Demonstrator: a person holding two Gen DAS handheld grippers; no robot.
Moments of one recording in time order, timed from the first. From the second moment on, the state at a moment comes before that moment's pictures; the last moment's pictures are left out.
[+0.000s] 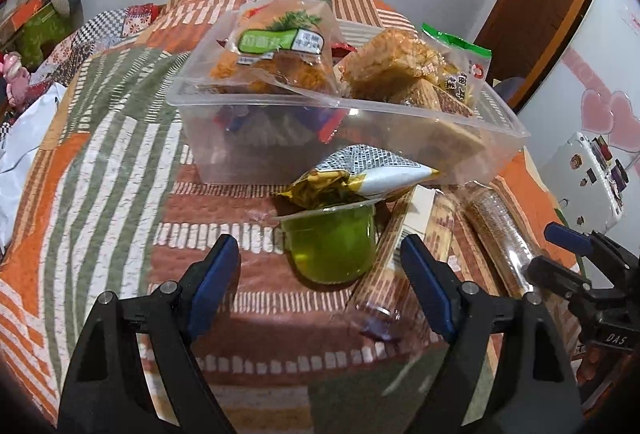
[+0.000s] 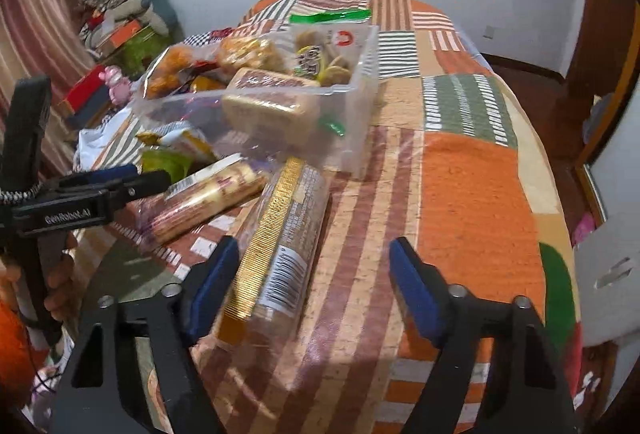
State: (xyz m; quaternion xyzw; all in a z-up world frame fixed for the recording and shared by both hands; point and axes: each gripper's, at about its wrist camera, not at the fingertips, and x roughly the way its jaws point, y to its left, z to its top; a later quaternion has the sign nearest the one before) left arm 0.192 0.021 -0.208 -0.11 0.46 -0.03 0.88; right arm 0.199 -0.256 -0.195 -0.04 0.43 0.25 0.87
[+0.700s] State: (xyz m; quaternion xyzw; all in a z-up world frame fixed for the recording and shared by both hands) left arm 0.193 0.026 -0.216 -0.12 0.46 -0.04 0.88; right arm 0.204 -0.246 -0.204 0.00 0.44 0.27 0.86
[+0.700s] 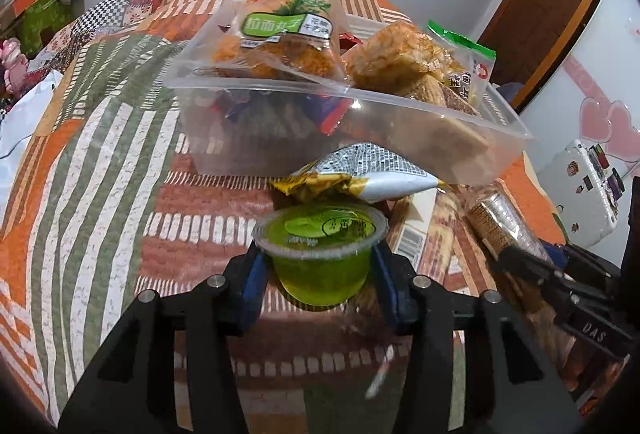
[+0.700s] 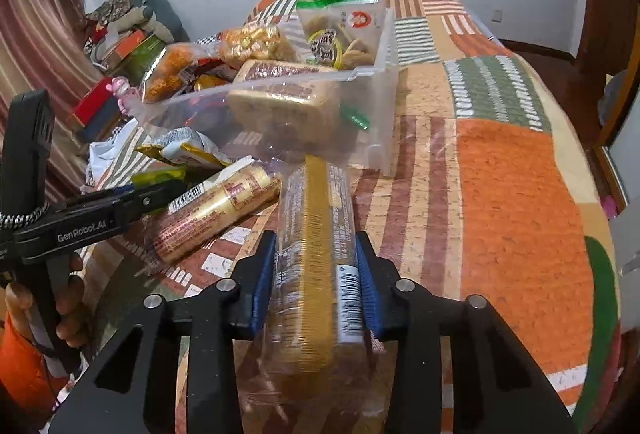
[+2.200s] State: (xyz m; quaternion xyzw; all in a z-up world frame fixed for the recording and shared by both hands) left arm 0.227 -0.004 -0.131 -0.09 0.36 -0.07 0.92; right arm 0.251 -0.240 -0.115 0.04 0.31 0.30 0.90
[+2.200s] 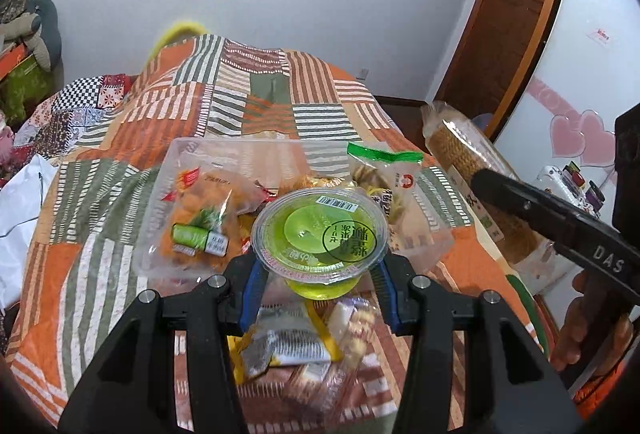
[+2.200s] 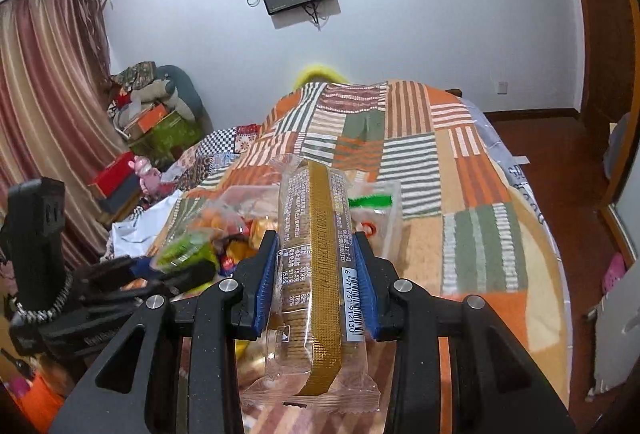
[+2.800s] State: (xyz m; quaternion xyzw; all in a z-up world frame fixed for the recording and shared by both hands) left arm 0.268 -0.007 -0.158 -0.08 0.38 -0.06 0.92; right arm 0.299 -0.194 -0.132 0.01 0.35 0.33 0.88
